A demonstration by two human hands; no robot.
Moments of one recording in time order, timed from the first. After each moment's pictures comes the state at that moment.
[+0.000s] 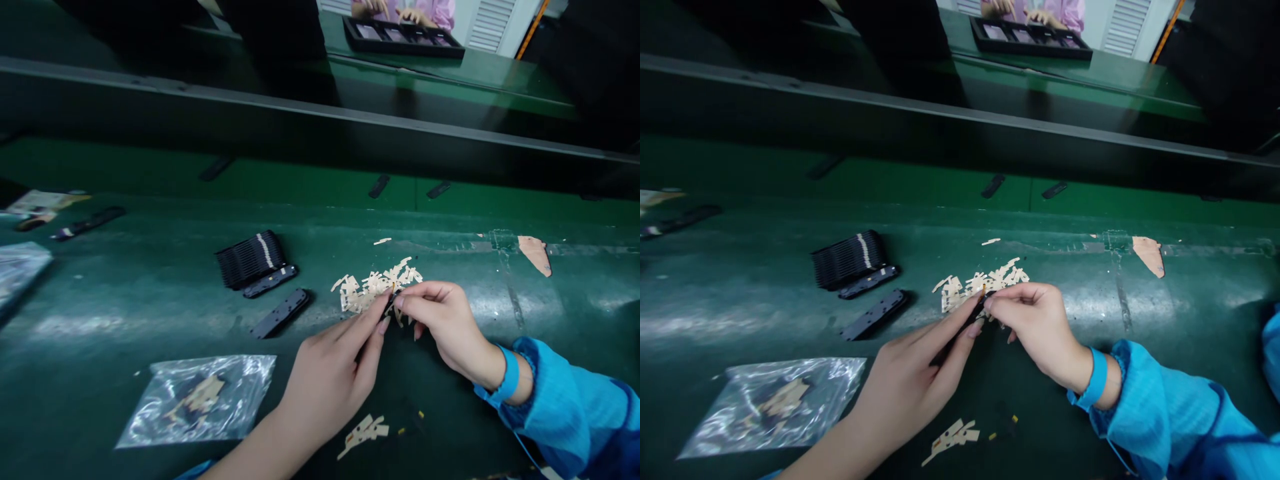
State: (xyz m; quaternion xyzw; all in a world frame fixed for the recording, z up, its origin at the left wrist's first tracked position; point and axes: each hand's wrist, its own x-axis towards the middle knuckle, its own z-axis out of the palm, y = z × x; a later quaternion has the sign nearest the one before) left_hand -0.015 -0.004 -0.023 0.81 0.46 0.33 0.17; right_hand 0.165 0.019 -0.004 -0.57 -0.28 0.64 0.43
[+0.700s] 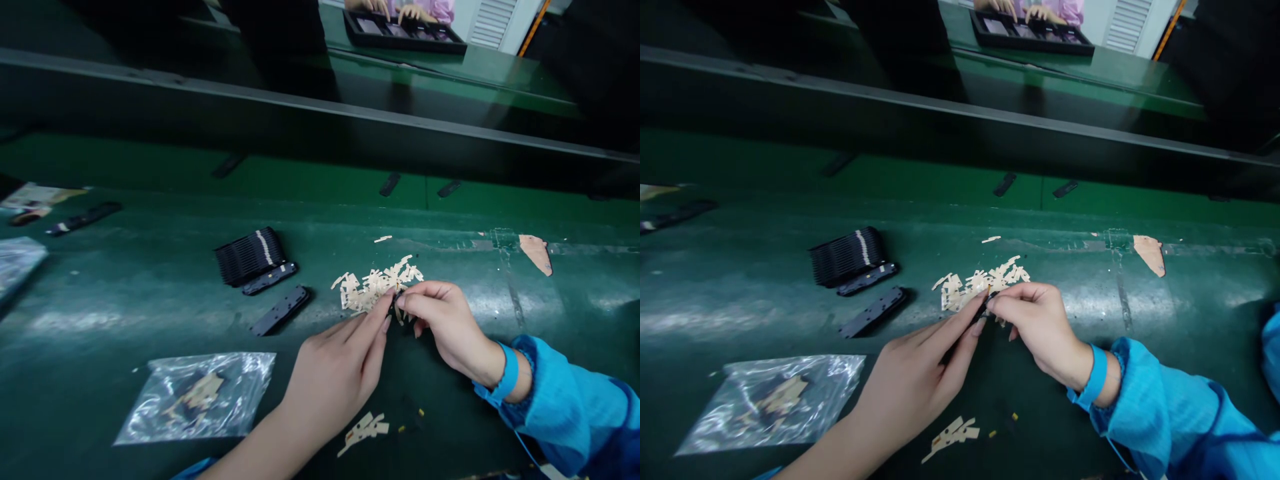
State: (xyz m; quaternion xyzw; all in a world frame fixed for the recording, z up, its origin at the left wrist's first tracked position) left_hand -0.013 -0.004 -0.022 0.84 0.44 0.29 0.12; right_hand 0.163 0.019 -0.003 -0.57 -0.24 0.66 0.43
